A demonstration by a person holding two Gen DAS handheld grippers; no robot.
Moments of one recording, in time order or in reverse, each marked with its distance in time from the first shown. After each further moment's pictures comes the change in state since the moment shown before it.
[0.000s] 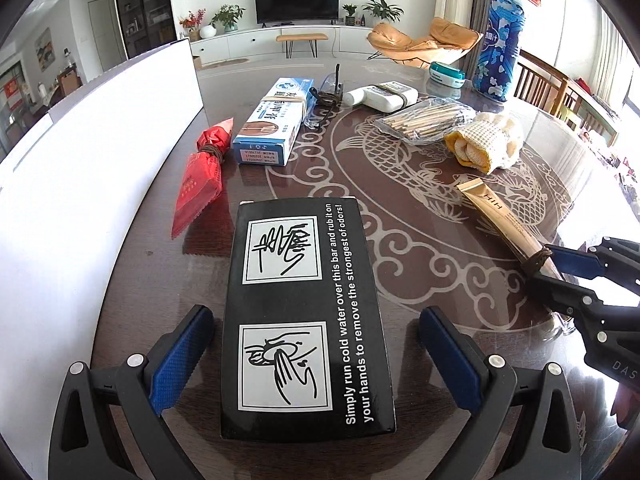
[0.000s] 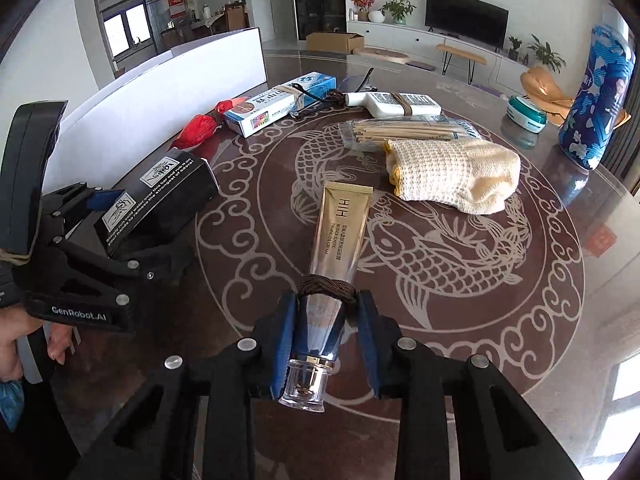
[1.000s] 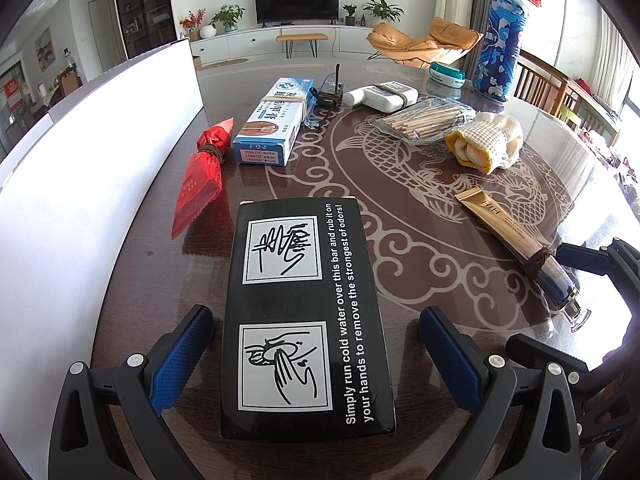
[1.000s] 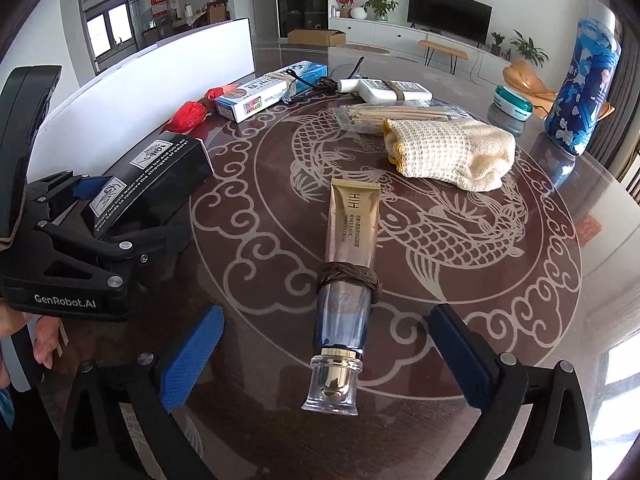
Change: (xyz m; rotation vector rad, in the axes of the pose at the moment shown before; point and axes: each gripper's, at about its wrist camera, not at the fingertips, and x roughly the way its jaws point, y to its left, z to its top) left arm 0.001 0.000 -0.001 0.000 -0.001 0.000; right arm 0.013 0.016 -0.001 0.022 0.029 -0.051
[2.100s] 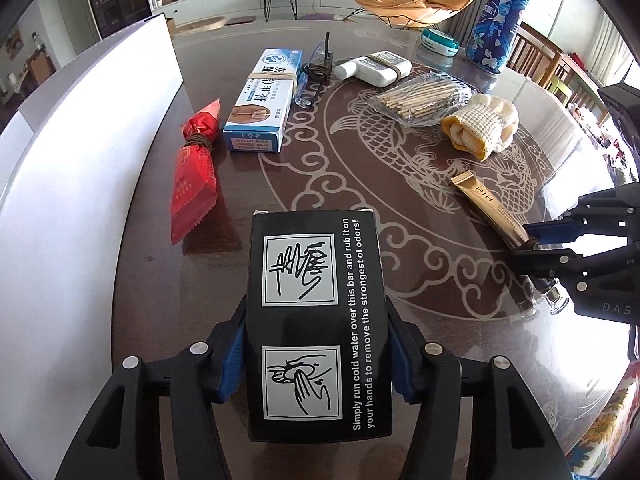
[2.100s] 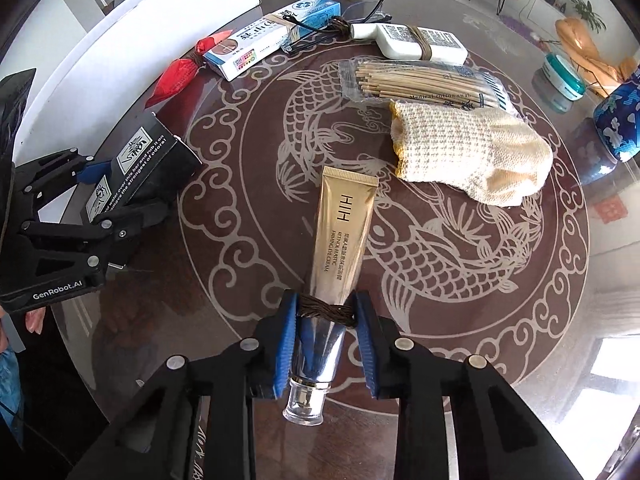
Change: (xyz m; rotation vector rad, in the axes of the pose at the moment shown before) left arm -0.004 0.013 0.019 0.037 0.185 -0.064; right arm 0.018 -0.030 0.057 -0.079 0.389 0.111
